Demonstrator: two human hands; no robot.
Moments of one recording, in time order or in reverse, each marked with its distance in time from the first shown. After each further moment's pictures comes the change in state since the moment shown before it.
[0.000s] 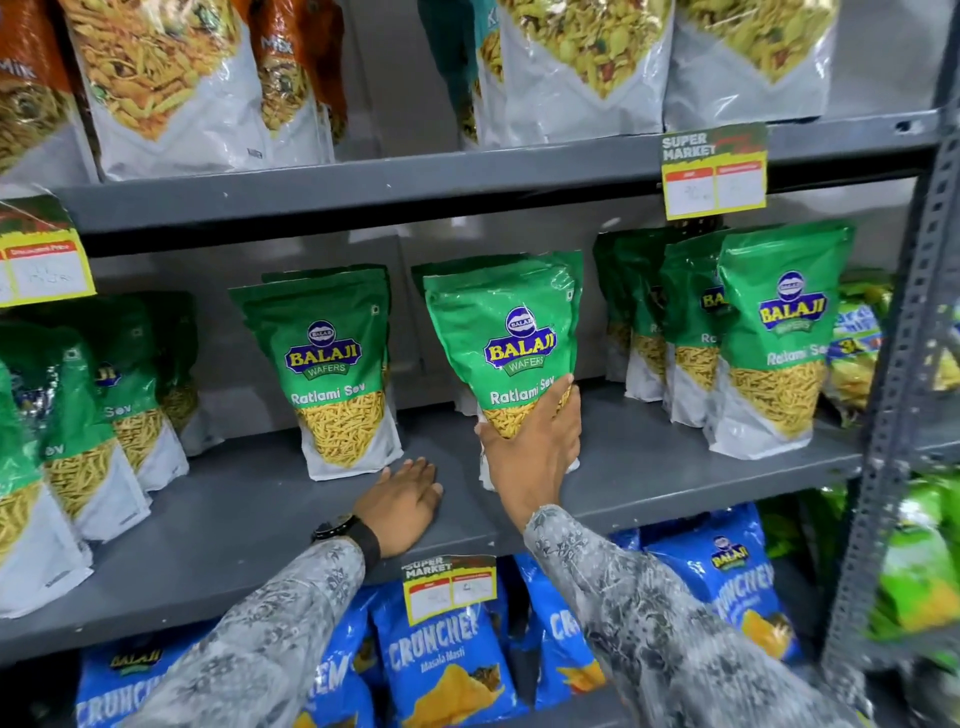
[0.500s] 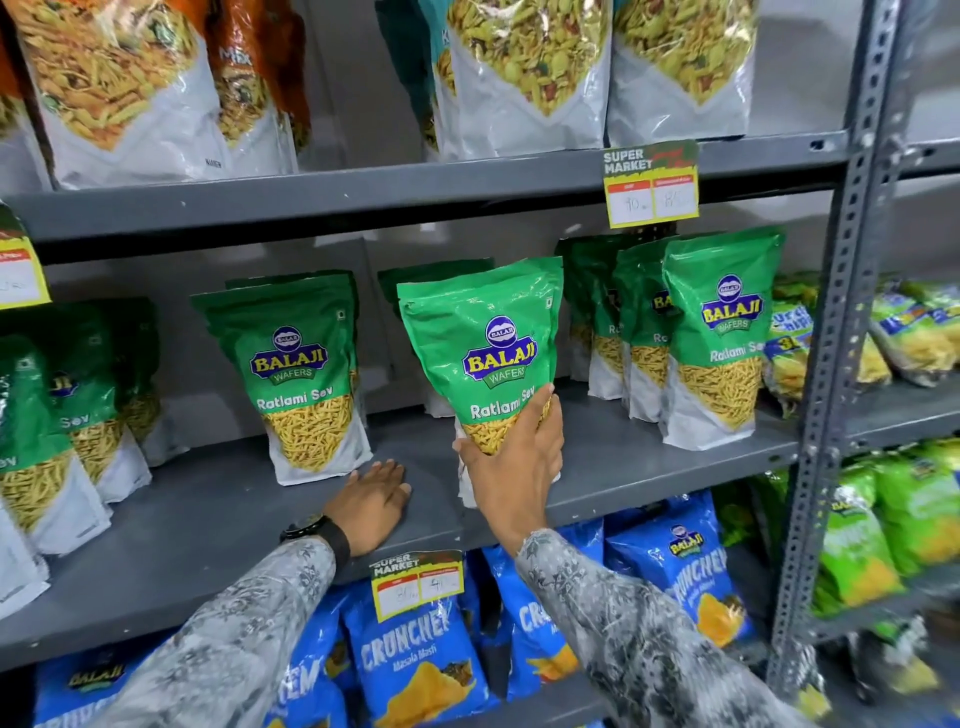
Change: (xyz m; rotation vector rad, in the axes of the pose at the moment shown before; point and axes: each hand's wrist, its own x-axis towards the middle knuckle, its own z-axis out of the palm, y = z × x) left_hand 0.001 -0.003 0.005 -0.003 0.021 -0.003; right_hand -0.023 0.002 -0.043 -0.001 -0.036 -0.022
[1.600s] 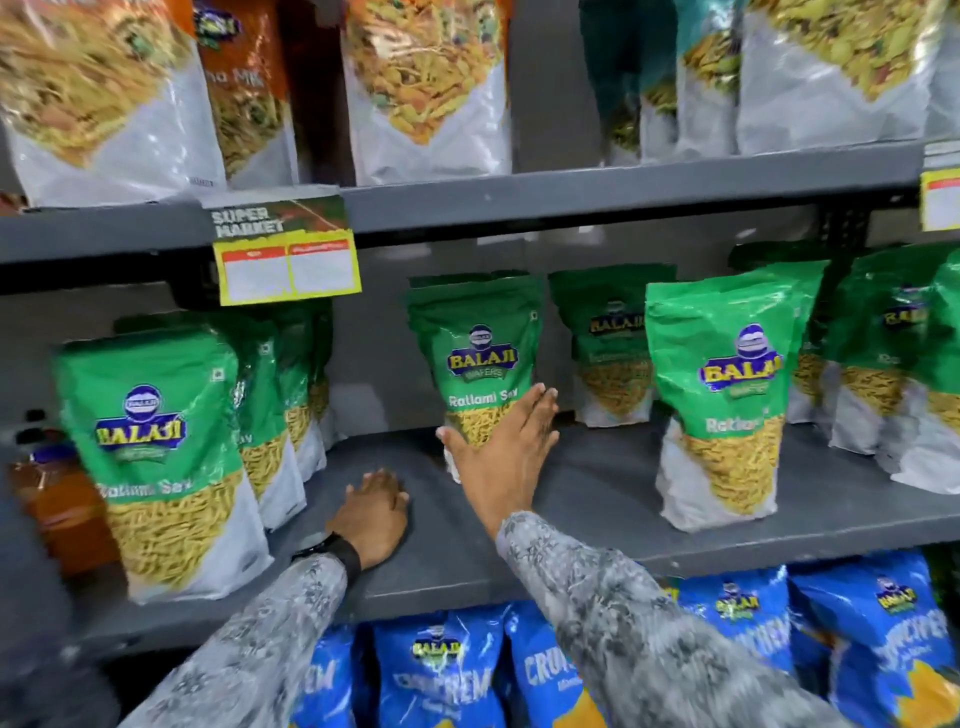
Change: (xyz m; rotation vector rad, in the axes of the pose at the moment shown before) left_hand -0.060 -0.205 -0.044 -0.099 0.127 -0.258; right_hand -0.059 -0.139 0.196 0.048 -0.149 -0.077
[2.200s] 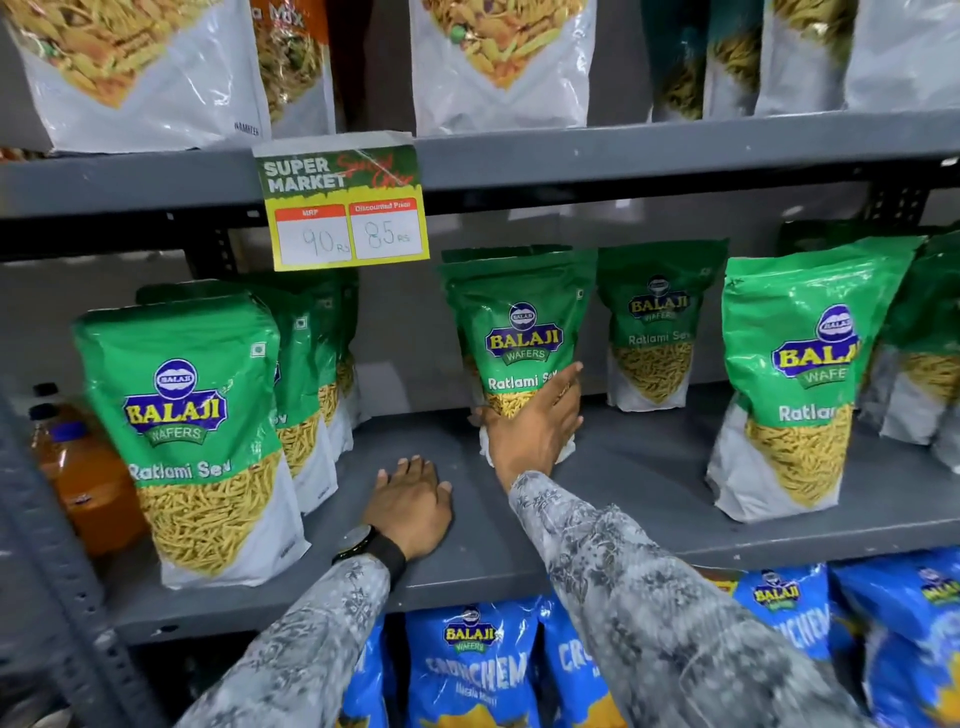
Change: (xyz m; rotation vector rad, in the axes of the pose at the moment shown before) left_hand 0.004 -0.007 0.009 0.123 -0.009 0.050; right_hand 0.024 0.005 0.060 -0.048 0.242 0.104
